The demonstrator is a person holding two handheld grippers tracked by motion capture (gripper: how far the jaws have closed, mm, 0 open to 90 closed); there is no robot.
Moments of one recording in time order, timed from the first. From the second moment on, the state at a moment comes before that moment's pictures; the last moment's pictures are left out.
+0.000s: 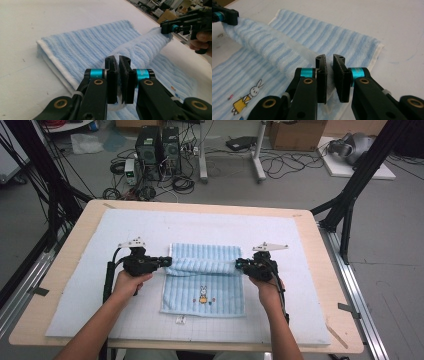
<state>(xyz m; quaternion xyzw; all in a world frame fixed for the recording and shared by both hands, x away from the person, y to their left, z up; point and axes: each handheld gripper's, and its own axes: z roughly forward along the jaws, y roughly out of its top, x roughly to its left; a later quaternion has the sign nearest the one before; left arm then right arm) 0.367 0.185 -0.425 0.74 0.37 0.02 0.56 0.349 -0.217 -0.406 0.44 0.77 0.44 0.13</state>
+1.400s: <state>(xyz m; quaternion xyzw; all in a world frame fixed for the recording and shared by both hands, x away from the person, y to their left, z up) 0.301 0.201 -0.437 0.74 0.34 0.01 0.57 0.265 -0.238 -0.421 0.39 0.77 0.50 0.08</state>
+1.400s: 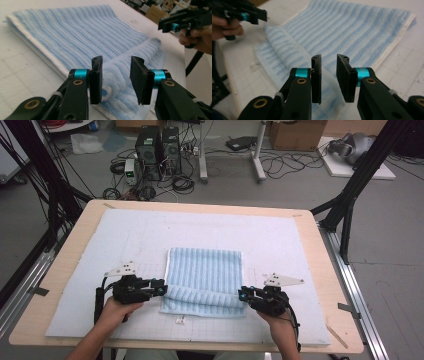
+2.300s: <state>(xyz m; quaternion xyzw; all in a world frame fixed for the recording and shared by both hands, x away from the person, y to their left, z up) 0.407 0.174 -0.449 0.72 0.48 0.08 0.49 0.381 -0.220 -0.431 0.51 0.74 0.41 0.16</state>
